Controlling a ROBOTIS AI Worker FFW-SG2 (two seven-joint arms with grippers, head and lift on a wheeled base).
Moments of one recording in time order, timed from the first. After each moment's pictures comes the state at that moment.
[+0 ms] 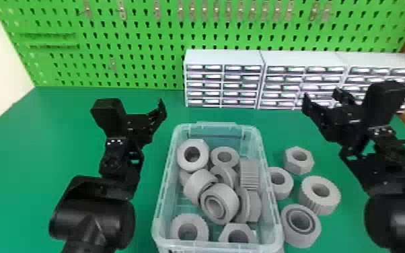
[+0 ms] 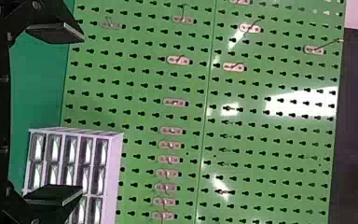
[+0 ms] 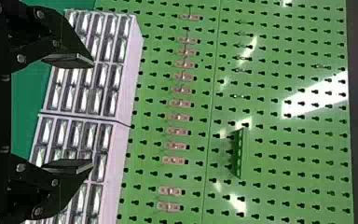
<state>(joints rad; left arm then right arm) -0.12 0.05 -0.14 -1.58 0.14 -0.03 0.13 -0.10 -0.14 -0.05 -1.80 -0.06 0.24 0.17</state>
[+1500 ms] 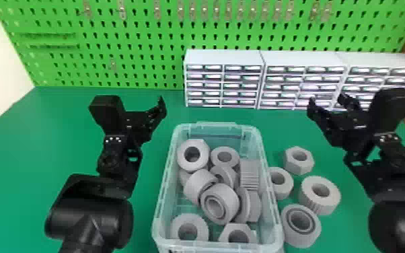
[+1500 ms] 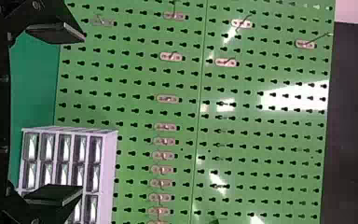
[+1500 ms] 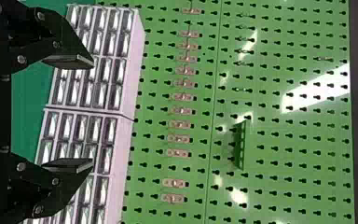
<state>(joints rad) -0.12 0.05 -0.13 -1.62 0.11 -0.01 0.10 -0.07 -0.14 -0.07 -1.80 -0.07 0.22 0.17</state>
